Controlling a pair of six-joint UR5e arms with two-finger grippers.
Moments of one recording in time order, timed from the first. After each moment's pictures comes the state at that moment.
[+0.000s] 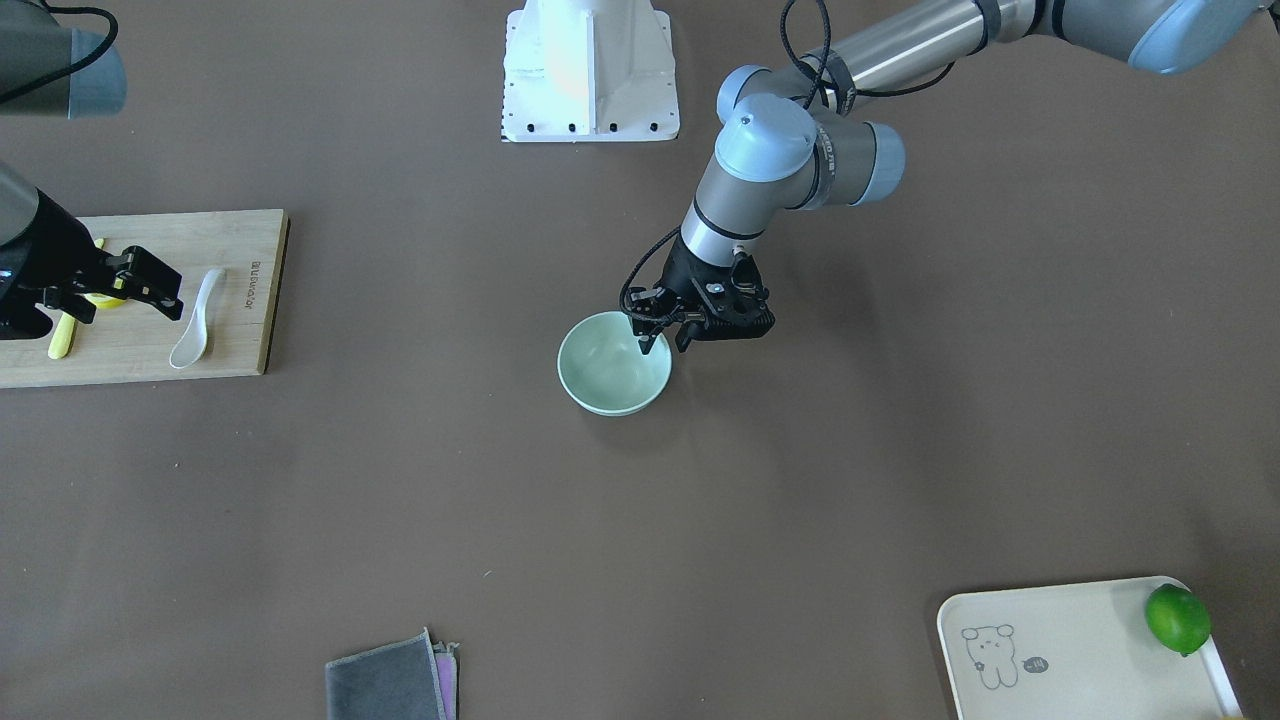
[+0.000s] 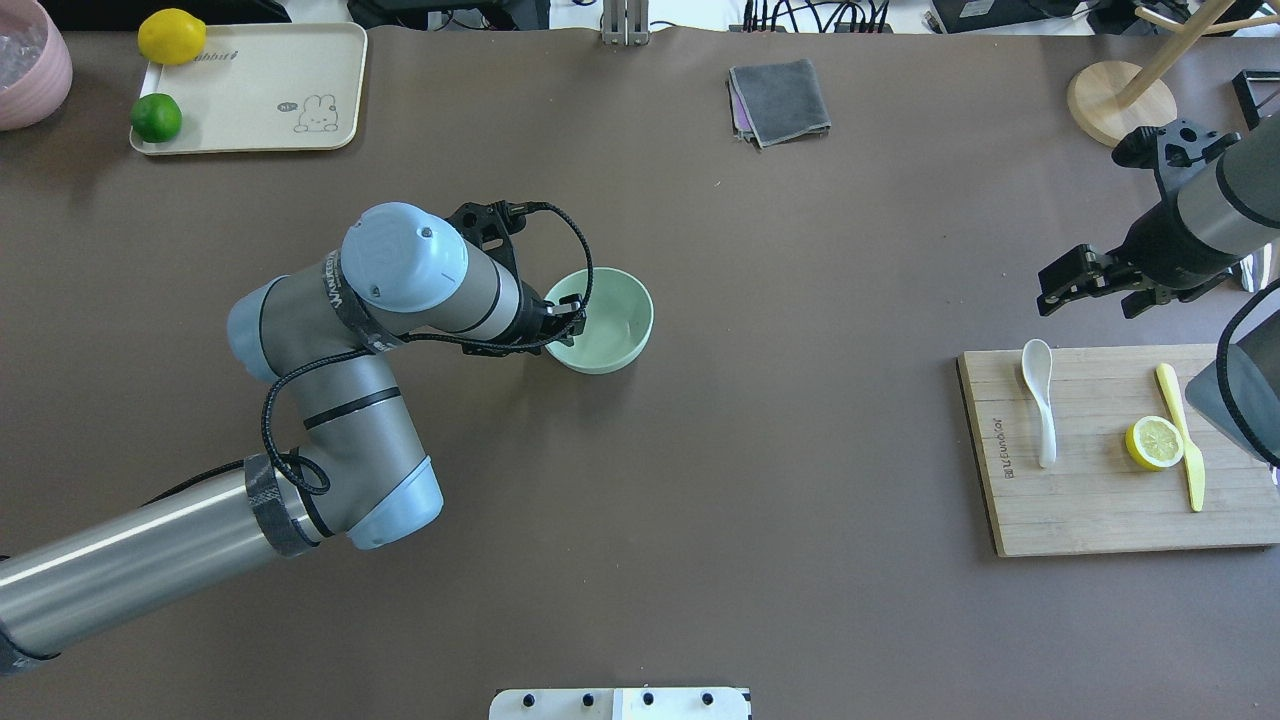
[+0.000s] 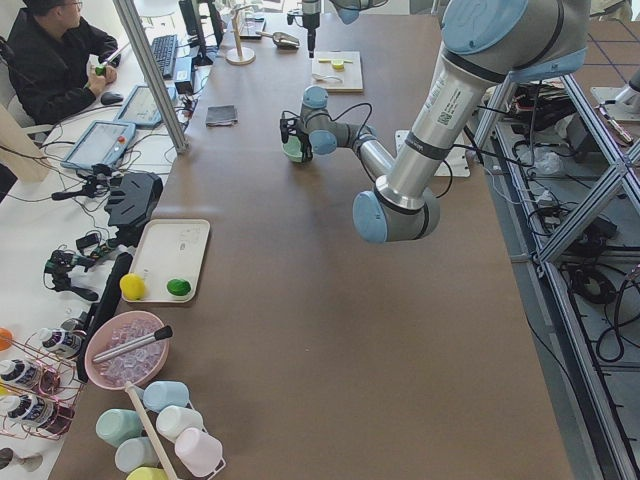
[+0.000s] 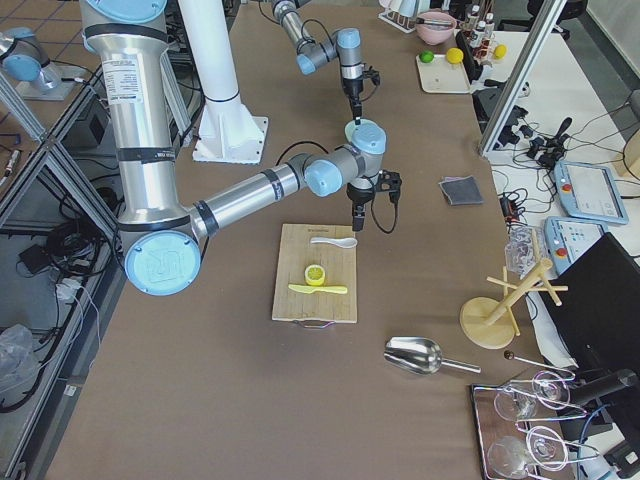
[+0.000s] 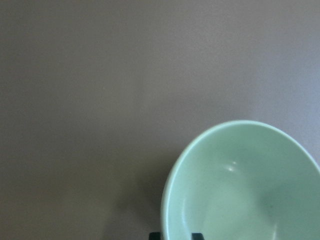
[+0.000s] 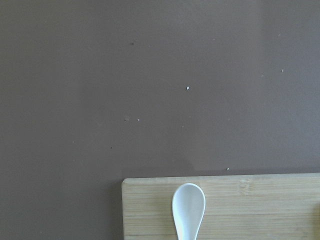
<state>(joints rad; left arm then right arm) -0.57 -2.22 -1.53 -2.01 -1.87 -1.45 1.02 -1.47 1.89 -1.49 2.25 0.74</state>
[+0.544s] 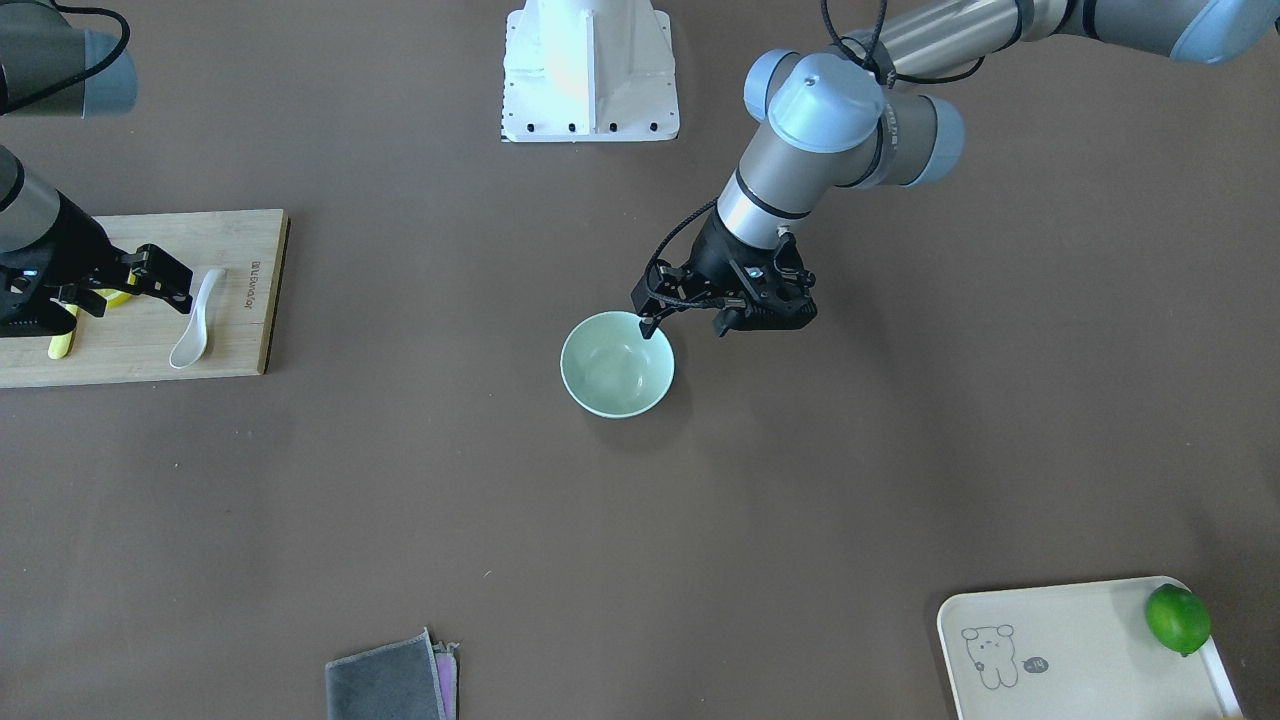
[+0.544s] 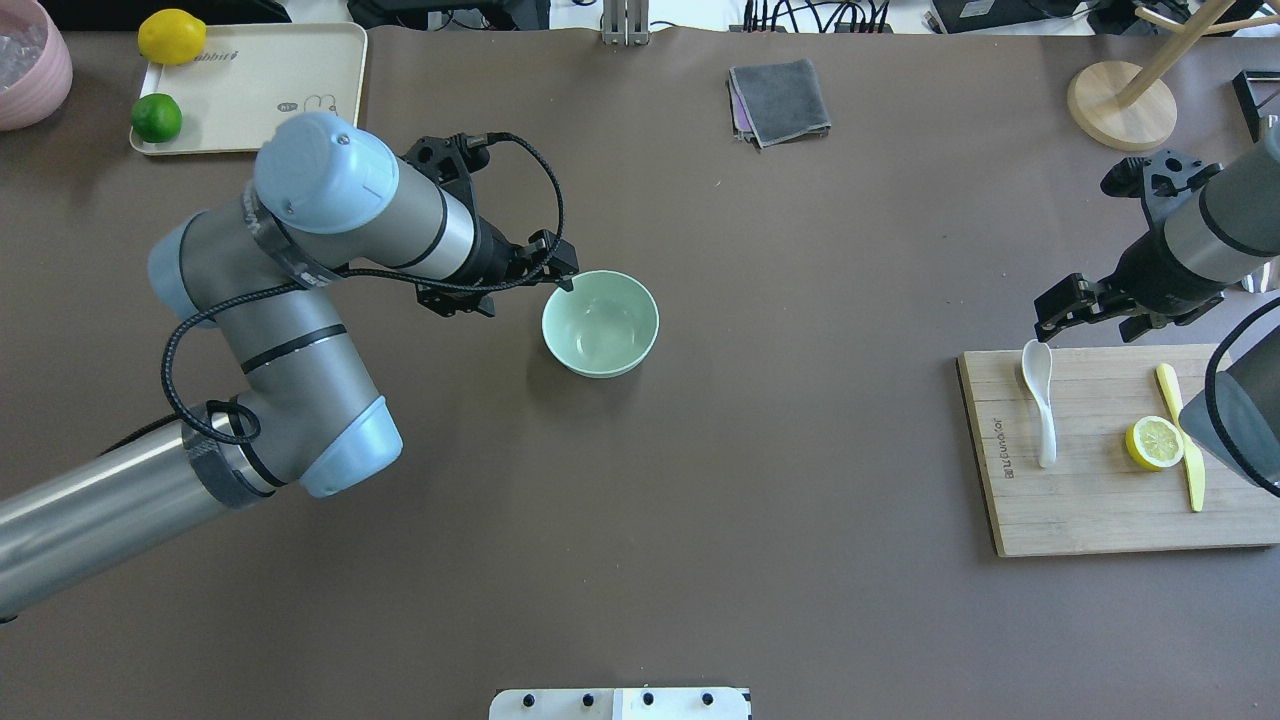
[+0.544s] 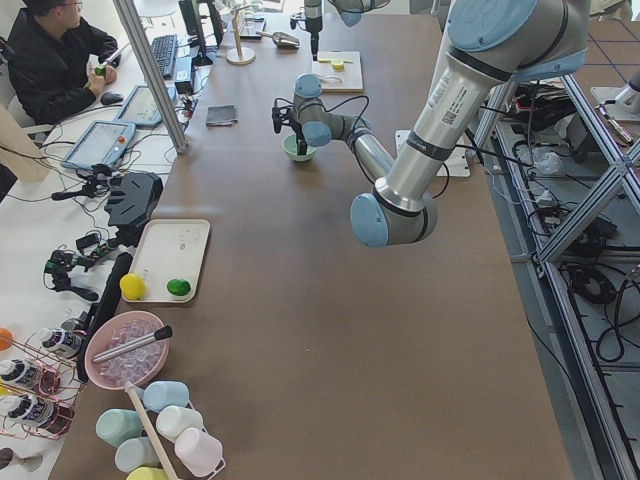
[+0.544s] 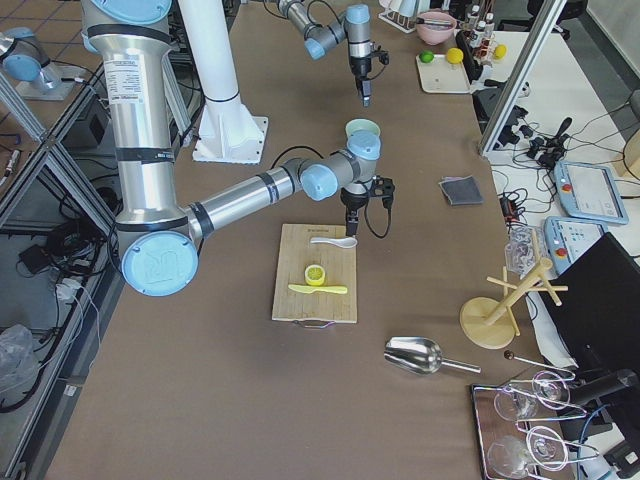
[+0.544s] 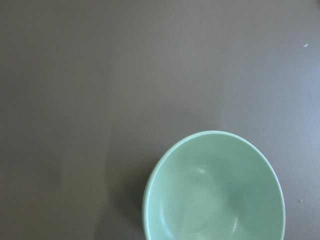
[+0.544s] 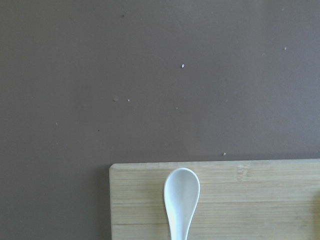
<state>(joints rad) -0.68 -2.20 -1.64 -1.96 -2.01 -1.43 0.97 -1.50 1.89 -1.49 2.22 0.74</state>
